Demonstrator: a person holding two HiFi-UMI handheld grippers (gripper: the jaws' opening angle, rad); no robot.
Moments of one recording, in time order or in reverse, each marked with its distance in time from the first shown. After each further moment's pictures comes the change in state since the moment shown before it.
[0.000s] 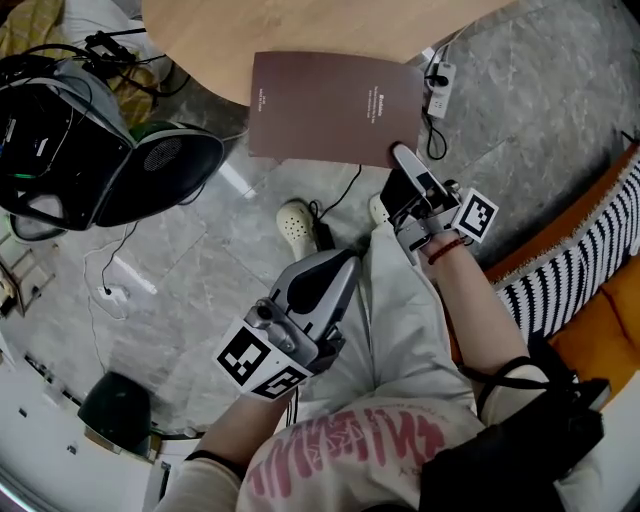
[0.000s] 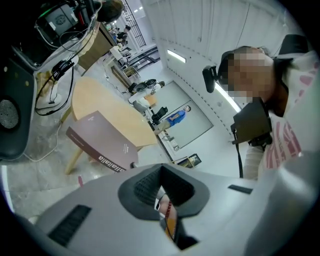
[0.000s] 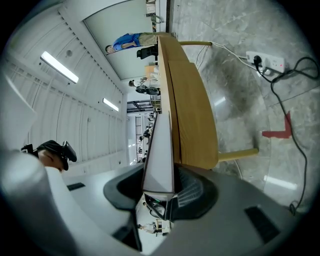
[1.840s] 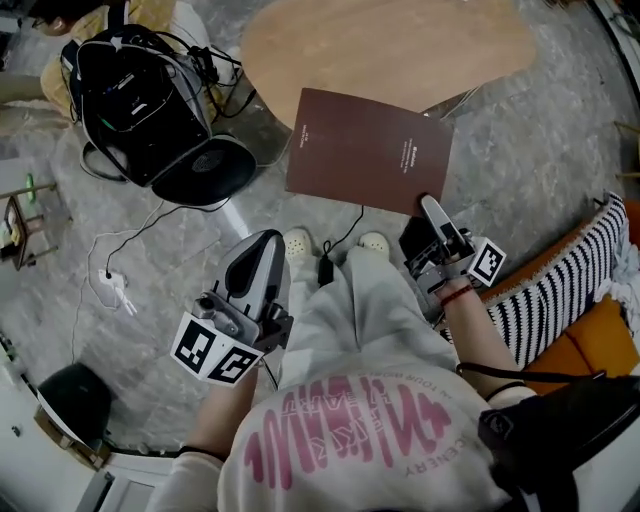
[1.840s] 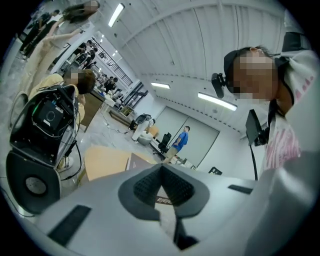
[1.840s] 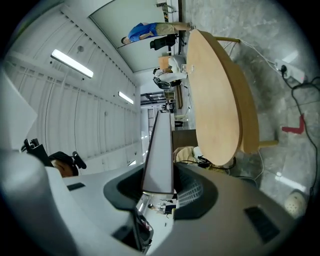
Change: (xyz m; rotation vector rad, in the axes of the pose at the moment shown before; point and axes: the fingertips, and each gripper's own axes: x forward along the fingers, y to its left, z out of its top) left arm -0.126 -0.074 0.142 0.273 -0.336 0.179; right arm -0.022 0.195 -0.030 -0.048 0.110 0.124
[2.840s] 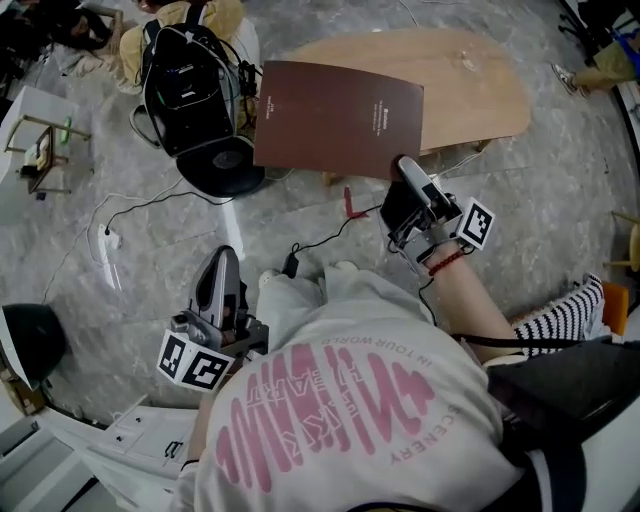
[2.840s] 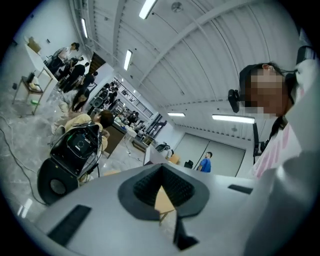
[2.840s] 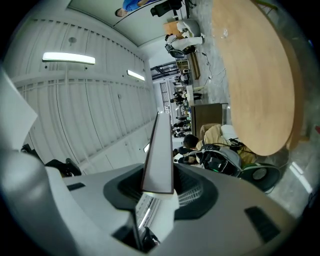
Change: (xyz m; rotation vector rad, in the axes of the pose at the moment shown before) left arm -0.081 -0.099 0.032 -0.018 -0.358 0.308; right arm 0.072 0.137 0.029 0.032 0.338 0.210
